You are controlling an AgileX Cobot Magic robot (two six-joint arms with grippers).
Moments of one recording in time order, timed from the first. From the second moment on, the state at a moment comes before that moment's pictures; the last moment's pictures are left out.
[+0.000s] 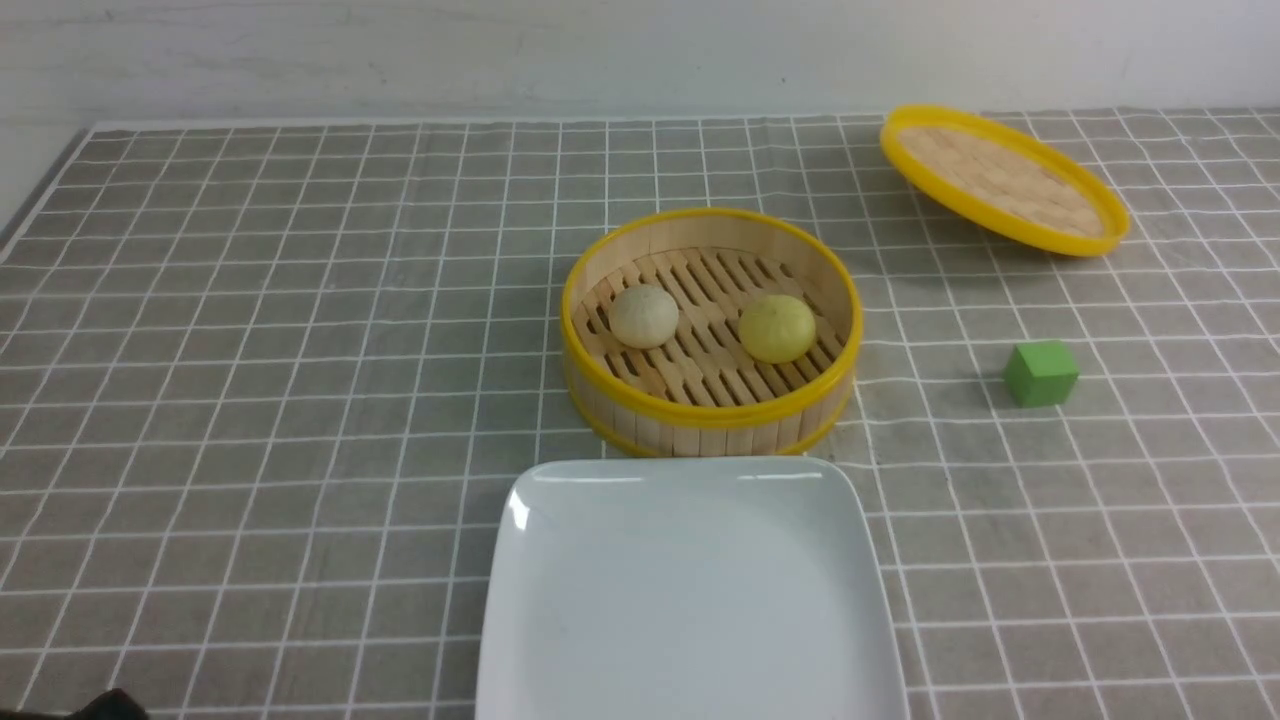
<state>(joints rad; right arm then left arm) 0.07 -0.01 0.02 -0.02 0.36 0.05 -0.02 -0.01 0.03 -0.18 0.37 -0.48</state>
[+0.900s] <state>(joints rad) 0.07 0.02 -0.16 0.47 0.11 0.29 -0.02 0.00 -0.22 -0.33 0.39 -0.47</state>
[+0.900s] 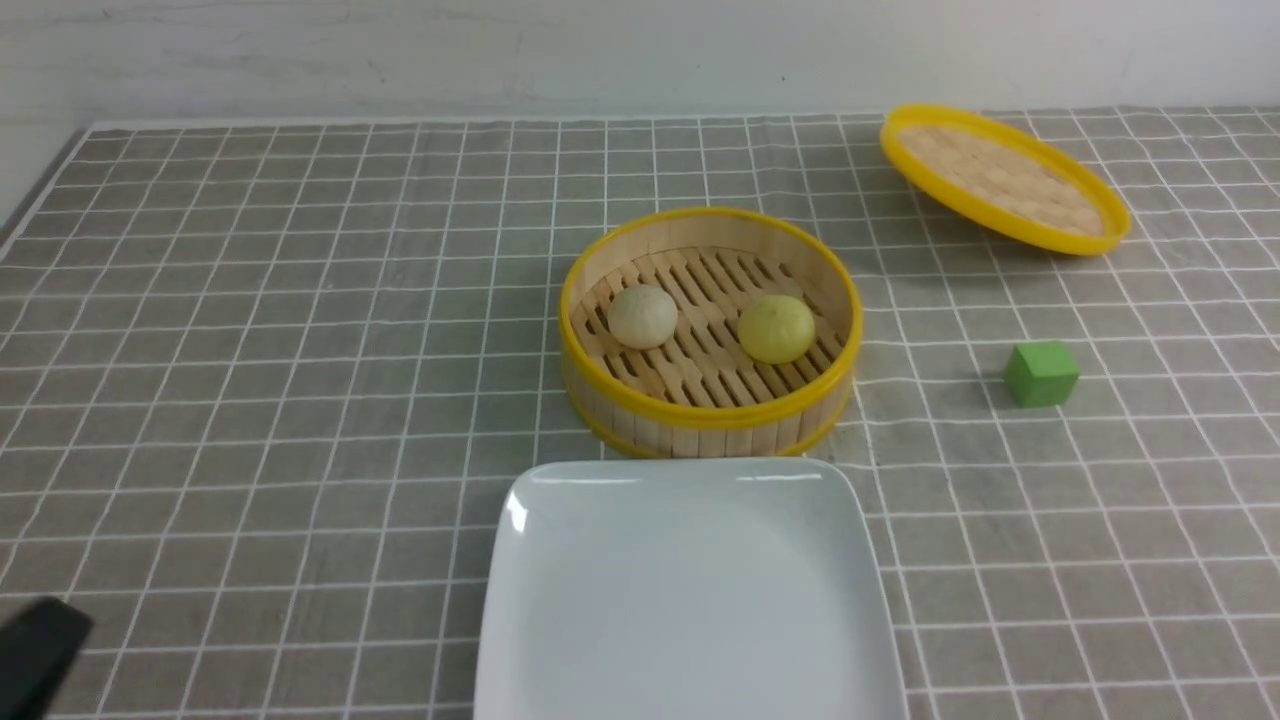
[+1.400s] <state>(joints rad) 0.07 0.86 -0.60 0.32 0.69 0.09 -0.02 0.76 -0.57 -0.11 0.99 -0.42</state>
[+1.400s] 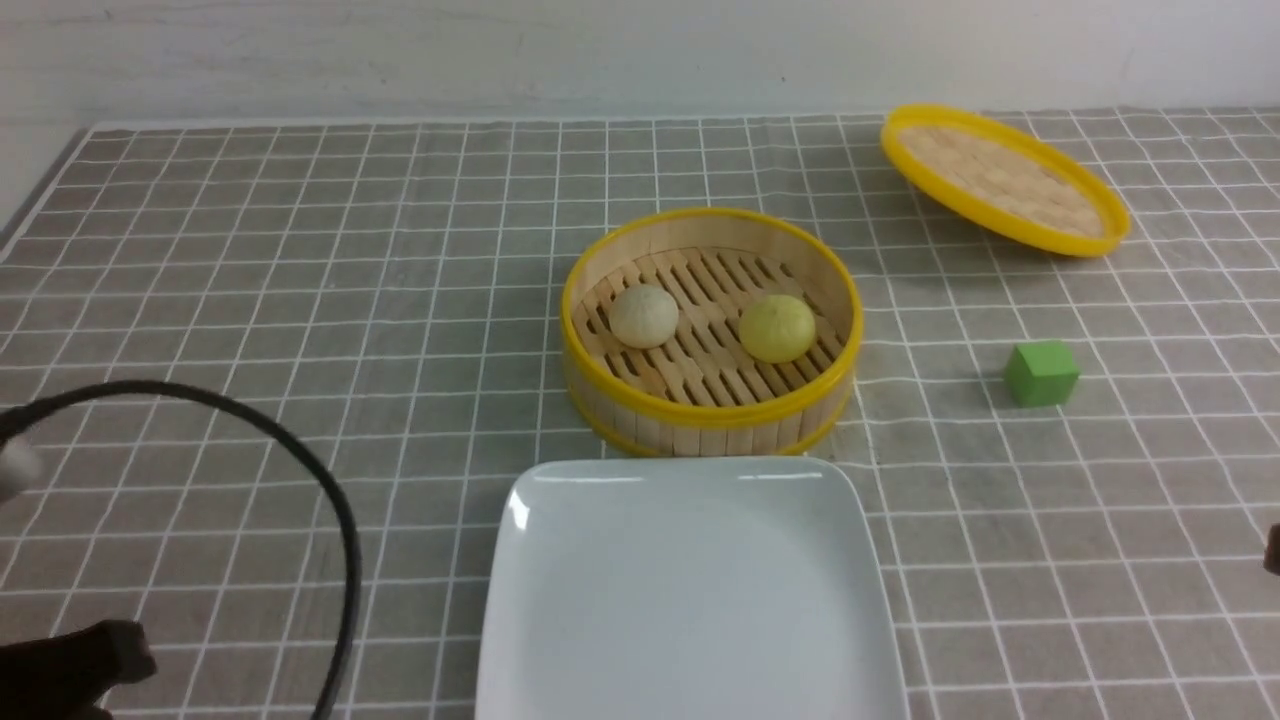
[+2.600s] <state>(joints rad) 0.45 2.19 -1.84 0.01 0.77 -0.01 -0.02 0.92 -0.57 -0.10 0.94 -0.36</state>
